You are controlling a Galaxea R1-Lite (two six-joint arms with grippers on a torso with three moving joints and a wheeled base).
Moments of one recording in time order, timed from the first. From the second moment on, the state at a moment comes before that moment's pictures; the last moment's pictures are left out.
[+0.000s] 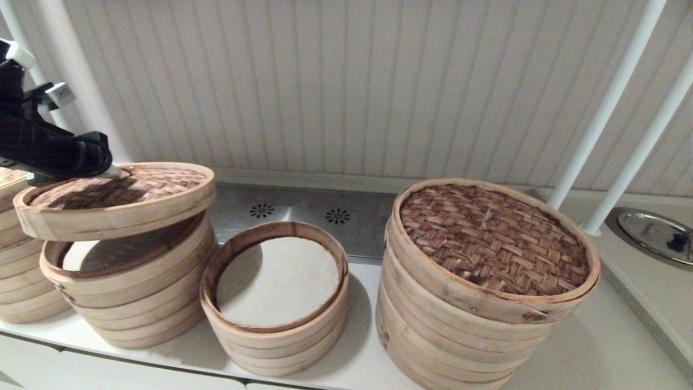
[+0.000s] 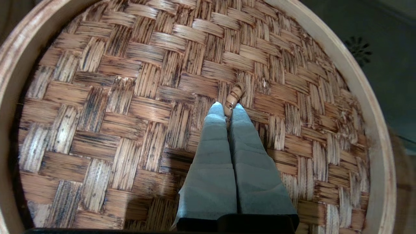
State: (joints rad) left arm 0.14 1.77 -1.72 0.61 -0.14 -0.12; right arm 0.01 0.01 0.00 0.00 0.00 0.03
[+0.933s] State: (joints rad) left arm -0.18 1.72 -1.69 0.60 -0.12 -0.17; right arm 0.01 0.01 0.00 0.00 0.00 0.03
